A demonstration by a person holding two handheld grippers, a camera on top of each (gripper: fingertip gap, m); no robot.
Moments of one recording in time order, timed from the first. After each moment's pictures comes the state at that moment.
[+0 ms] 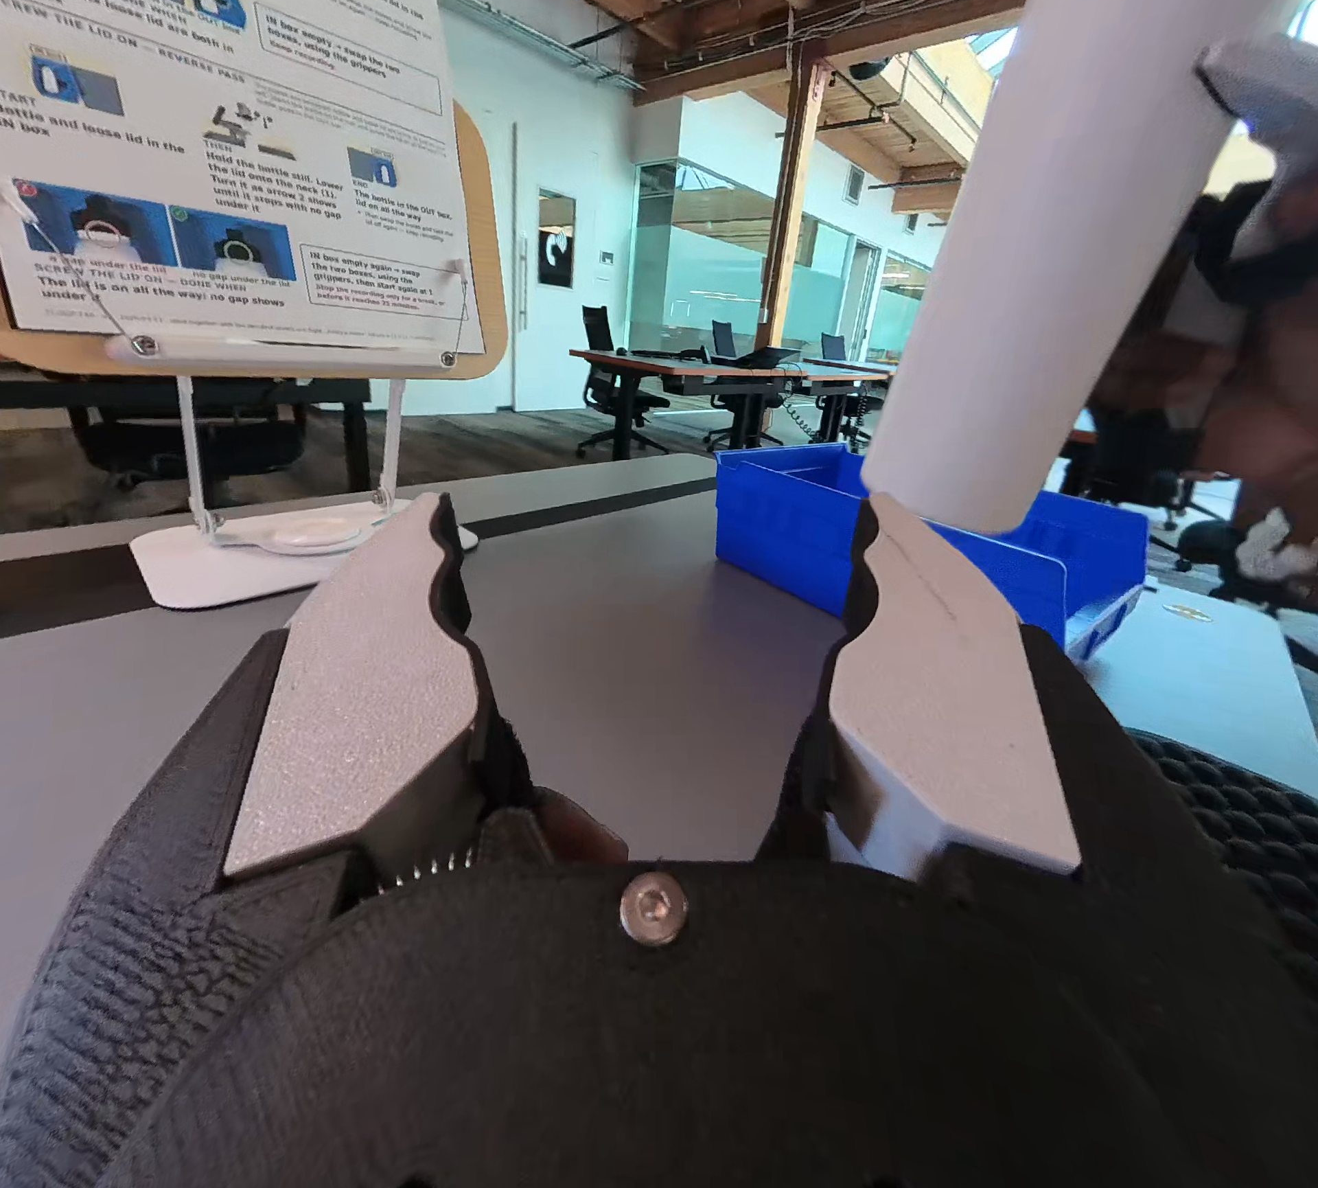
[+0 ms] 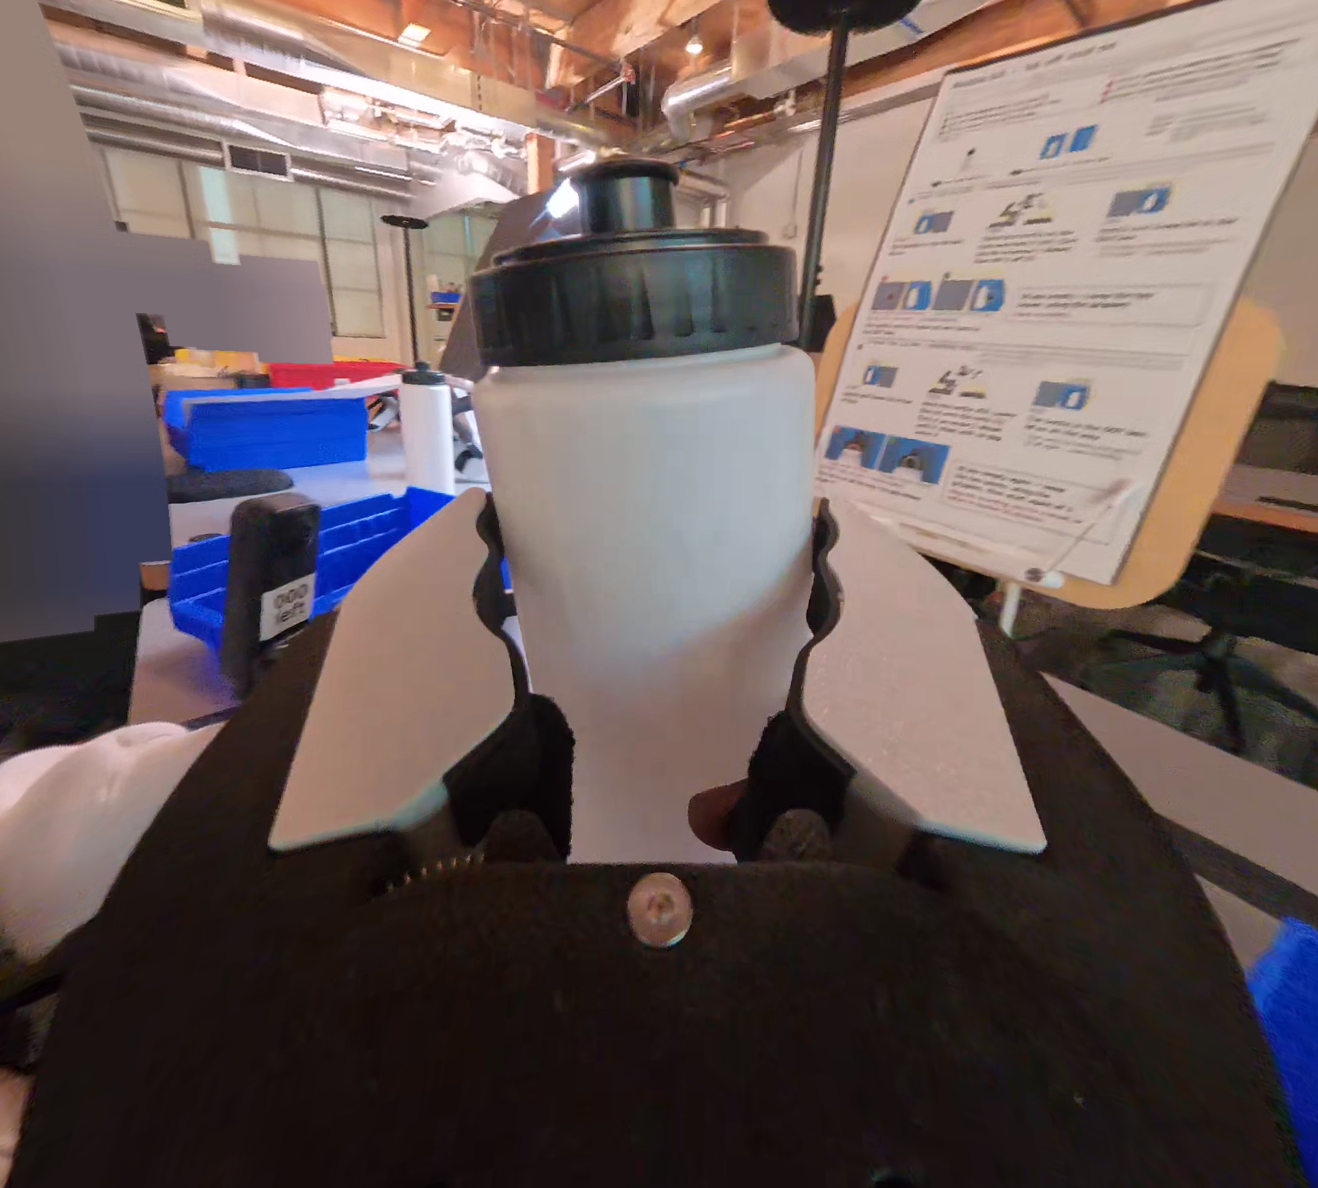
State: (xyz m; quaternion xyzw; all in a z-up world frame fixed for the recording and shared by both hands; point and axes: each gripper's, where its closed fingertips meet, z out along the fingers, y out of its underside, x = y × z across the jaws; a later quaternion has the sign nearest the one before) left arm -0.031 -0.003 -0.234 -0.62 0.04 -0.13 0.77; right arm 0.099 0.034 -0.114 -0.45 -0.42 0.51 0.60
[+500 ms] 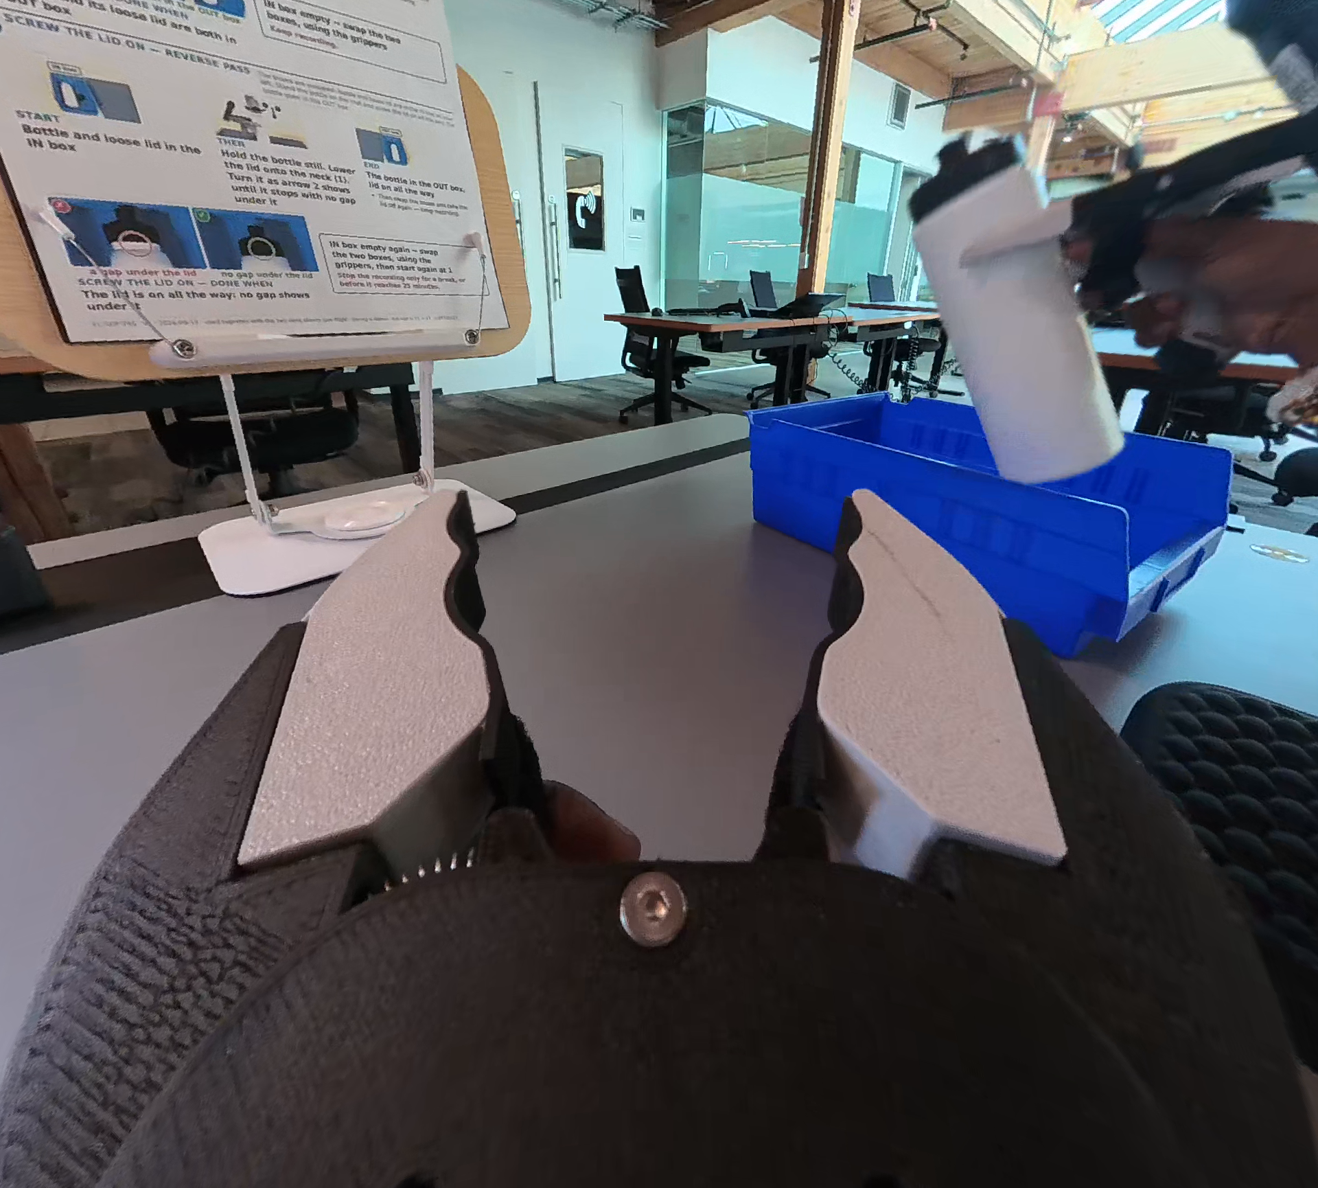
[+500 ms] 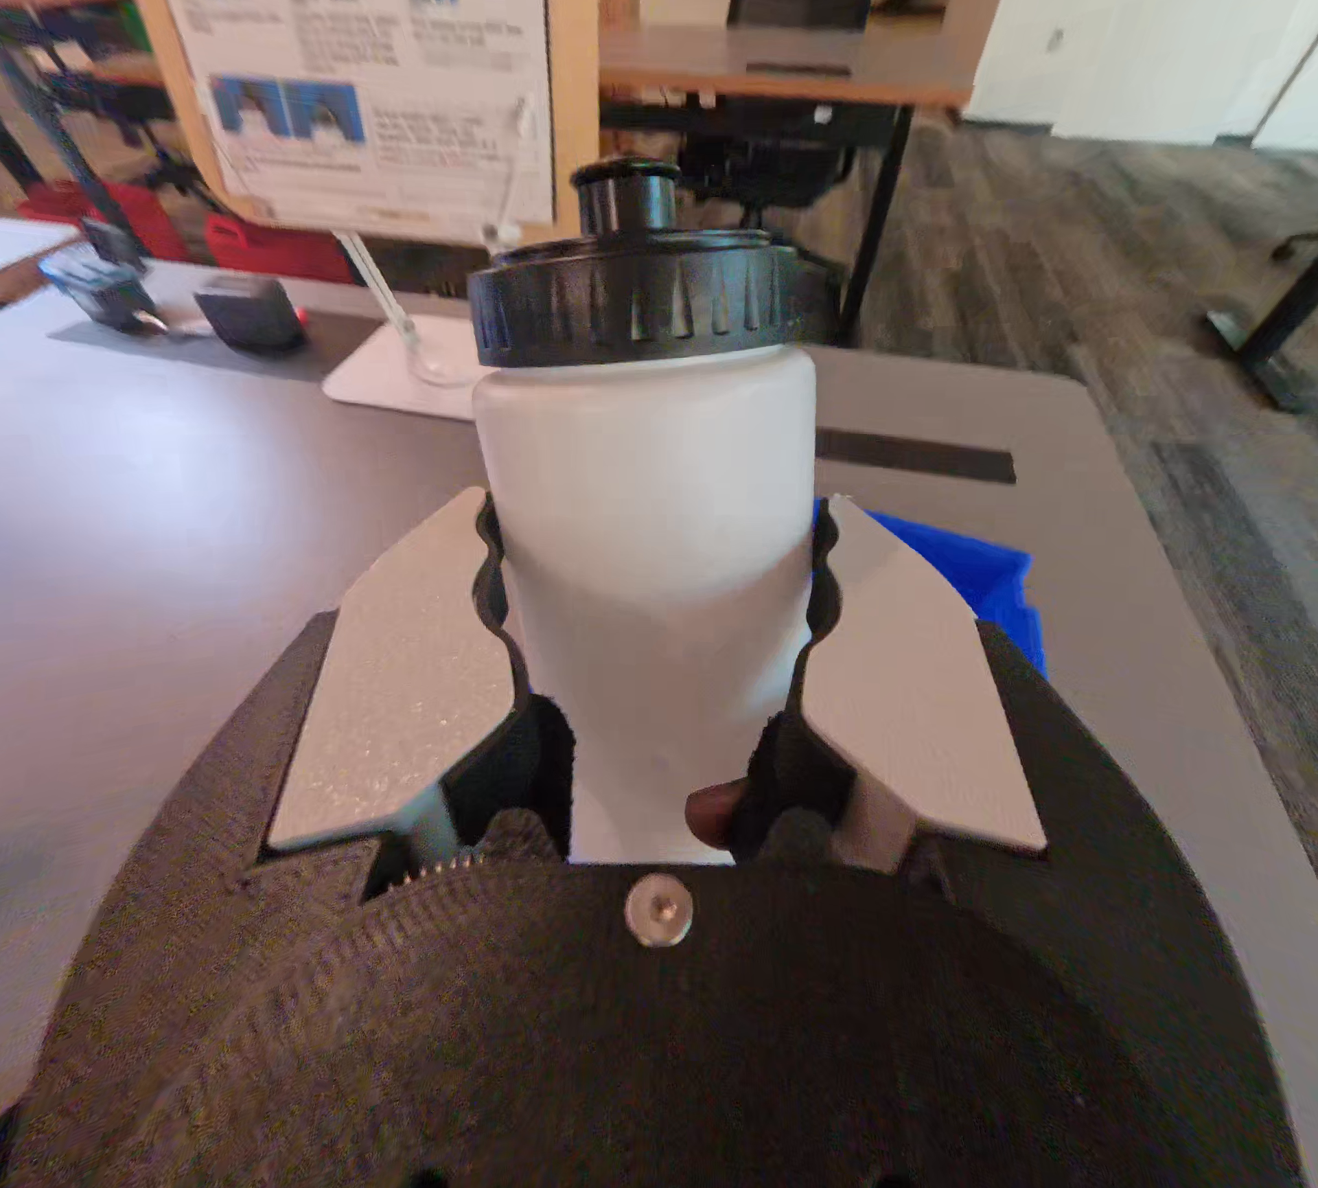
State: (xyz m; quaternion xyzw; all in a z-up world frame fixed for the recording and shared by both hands) left arm -0.030 -0.001 -0.242 -0.64 0.06 -0.08 0.76; right arm 0.214 0.217 -0.173 -0.74 -0.30 0.23 0.56
